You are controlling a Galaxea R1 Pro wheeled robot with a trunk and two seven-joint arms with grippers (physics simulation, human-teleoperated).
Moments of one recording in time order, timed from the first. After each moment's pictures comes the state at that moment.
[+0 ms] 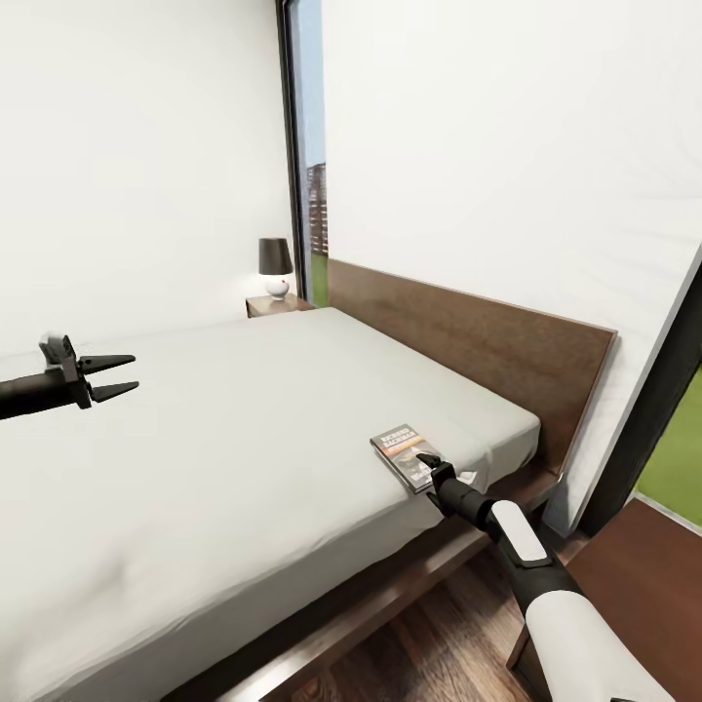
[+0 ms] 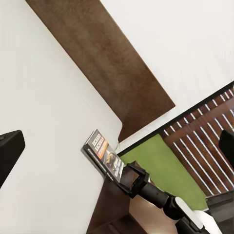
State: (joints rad) left arm -1.18 0.57 0.40 -0.50 -0.16 0.99 -1.54; right arm -0.68 0.02 -0.18 -0.73 -1.13 0.54 0.02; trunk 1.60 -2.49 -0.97
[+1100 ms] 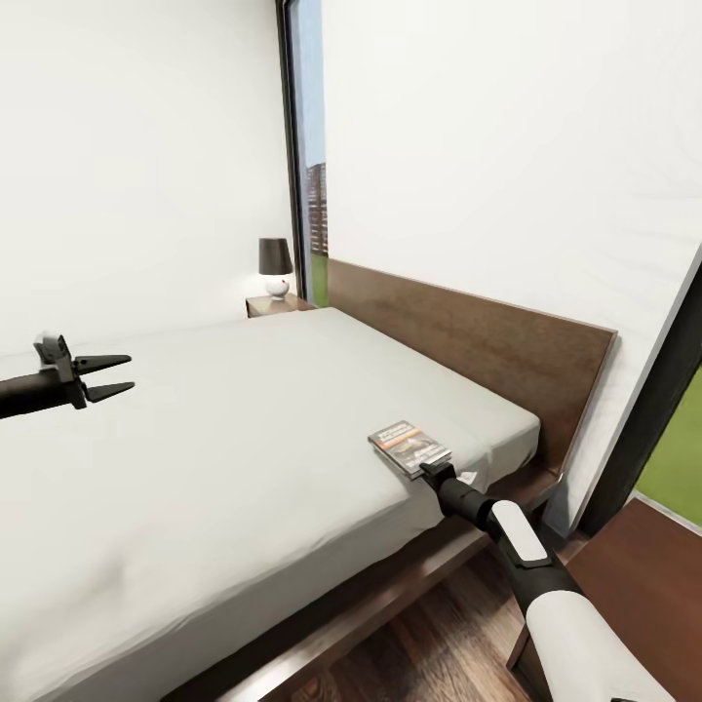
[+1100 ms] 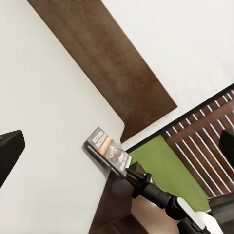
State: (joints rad) left arm -1.18 0.59 0.40 -0.50 -0.16 0.99 -1.54; right arm -0.68 0.02 -0.18 -0.73 -1.13 0.54 0.02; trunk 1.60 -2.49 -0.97
